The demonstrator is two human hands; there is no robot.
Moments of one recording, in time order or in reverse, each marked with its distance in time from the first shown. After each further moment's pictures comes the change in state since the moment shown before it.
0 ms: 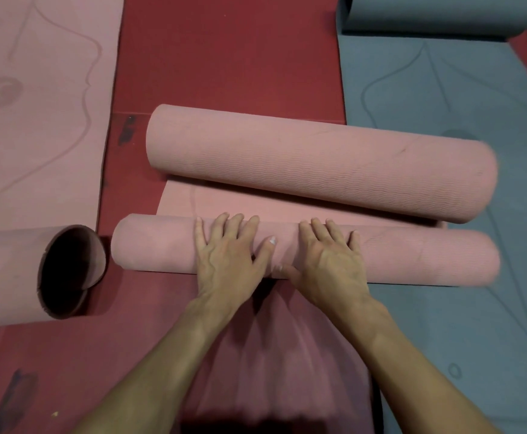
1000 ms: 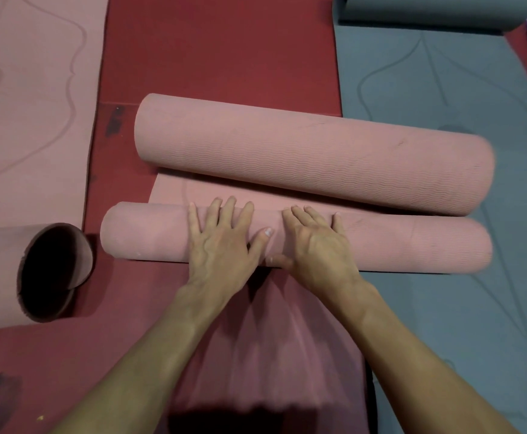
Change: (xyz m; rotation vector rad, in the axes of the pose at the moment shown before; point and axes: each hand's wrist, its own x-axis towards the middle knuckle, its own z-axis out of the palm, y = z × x) left_hand 0.014 -0.002 -0.002 0.044 -0.019 0.057; right_hand 0.022 0.001 -0.004 0.044 -0.013 -0.131
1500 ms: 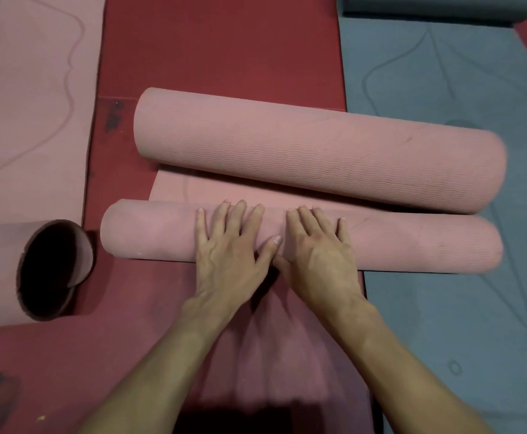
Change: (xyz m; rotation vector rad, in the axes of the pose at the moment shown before) left_hand -0.011 0.006 0.011 -0.025 0.088 0.026; right_hand -0.013 -0.012 0.015 -0.029 0.161 0.035
